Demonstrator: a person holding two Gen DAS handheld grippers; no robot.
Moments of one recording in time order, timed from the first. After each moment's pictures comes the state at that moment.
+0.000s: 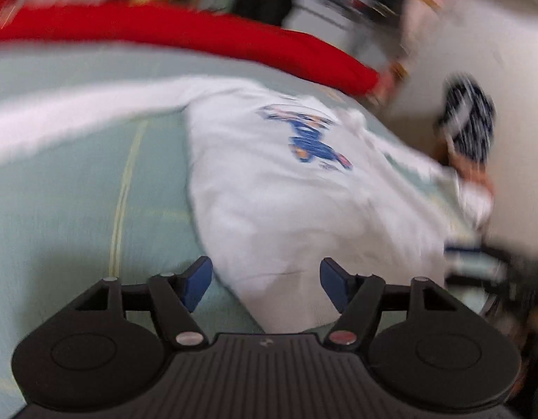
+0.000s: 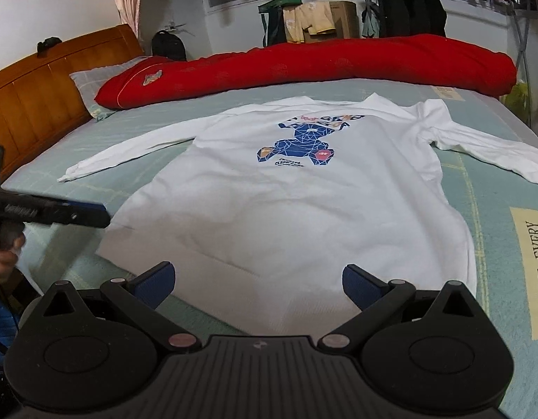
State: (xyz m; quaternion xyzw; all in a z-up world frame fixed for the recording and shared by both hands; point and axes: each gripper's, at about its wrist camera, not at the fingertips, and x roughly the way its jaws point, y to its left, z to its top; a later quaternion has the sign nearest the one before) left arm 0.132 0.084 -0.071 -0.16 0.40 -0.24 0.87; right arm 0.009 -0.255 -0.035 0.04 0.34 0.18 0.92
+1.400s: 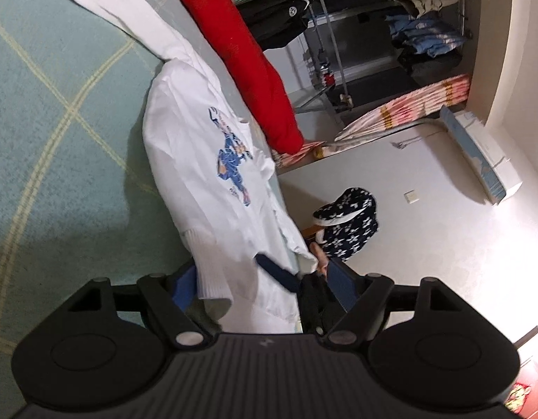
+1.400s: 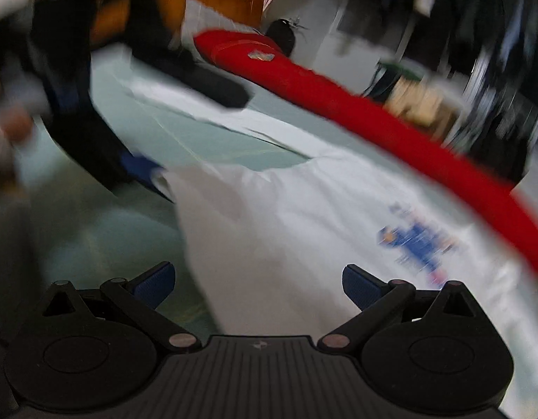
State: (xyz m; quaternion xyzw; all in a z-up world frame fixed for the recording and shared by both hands) left arm 0.136 0.111 -0.101 -0.43 0.37 -0.36 0.74; right arm 0.022 -0.098 -0.068 -0.29 0.22 0.22 0.90
